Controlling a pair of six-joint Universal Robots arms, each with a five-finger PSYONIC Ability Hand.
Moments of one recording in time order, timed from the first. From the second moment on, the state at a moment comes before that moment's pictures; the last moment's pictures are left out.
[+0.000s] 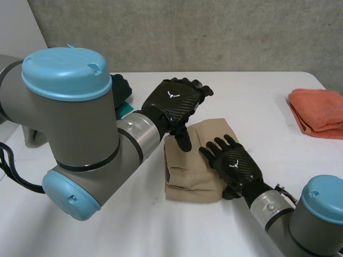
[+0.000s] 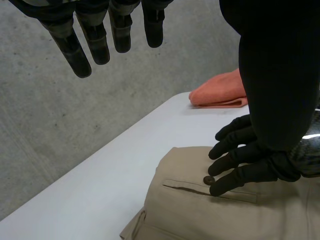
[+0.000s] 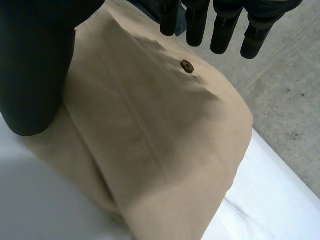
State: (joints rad) left arm 3.97 -2.02 -1.15 3.01 -1.48 3.31; right arm 1.97 -1.14 2.05 -0.73 1.24 2.61; left_hand 0.19 0.20 0.21 0.20 0.05; right_hand 0.22 0.22 0.23 0.23 0.06
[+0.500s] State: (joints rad) left arm 4.00 -2.02 -1.16 3.03 -1.48 3.27; right arm 1.97 -0.98 1.81 -0.76 1.26 2.62; left_hand 0.19 0.20 0.21 0.20 0.05; right_hand 0.94 1.05 1.04 1.05 0.75
